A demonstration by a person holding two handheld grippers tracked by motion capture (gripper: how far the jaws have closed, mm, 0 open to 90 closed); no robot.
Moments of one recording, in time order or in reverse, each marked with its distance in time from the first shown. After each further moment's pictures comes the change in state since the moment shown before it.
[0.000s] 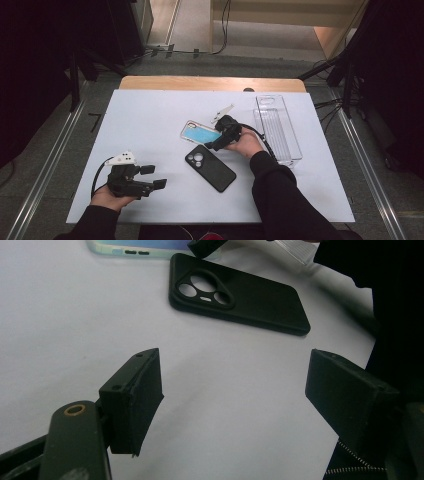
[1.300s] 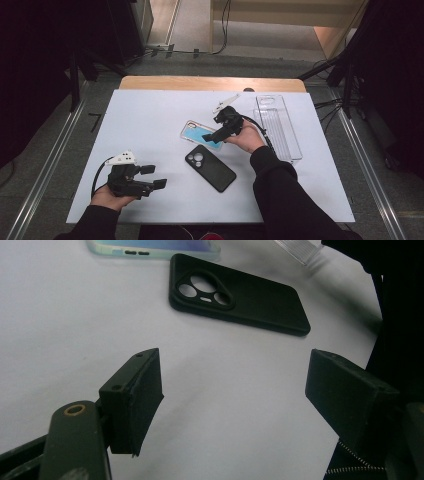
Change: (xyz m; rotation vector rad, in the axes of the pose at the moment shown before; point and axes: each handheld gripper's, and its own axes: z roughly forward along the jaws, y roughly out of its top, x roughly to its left) left arm 0.000 0.000 0.000 0.001 0.000 -0.001; right arm -0.003 0.020 -0.027 -0.096 0.073 0.072
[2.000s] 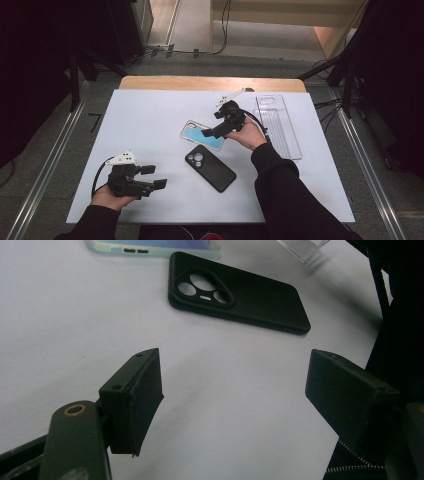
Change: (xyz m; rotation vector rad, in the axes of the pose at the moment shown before) left arm 0.000 0.000 0.001 0.005 -0.002 -0.001; right arm -0.002 0.010 -0.015 -0.071 0.045 0.047
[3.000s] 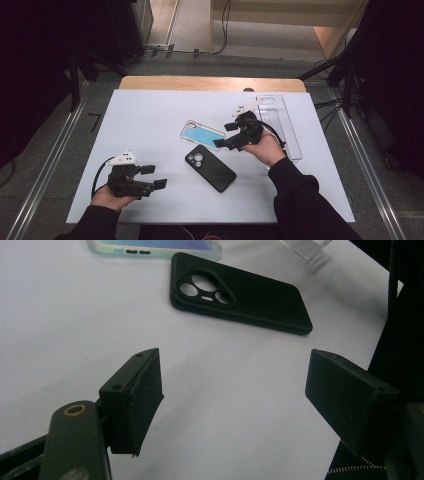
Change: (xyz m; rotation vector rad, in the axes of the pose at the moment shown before) left arm -0.001 0.000 0.000 -0.001 0.011 0.003; right arm 0.035 -0.029 -0.054 -0.015 0.013 0.056
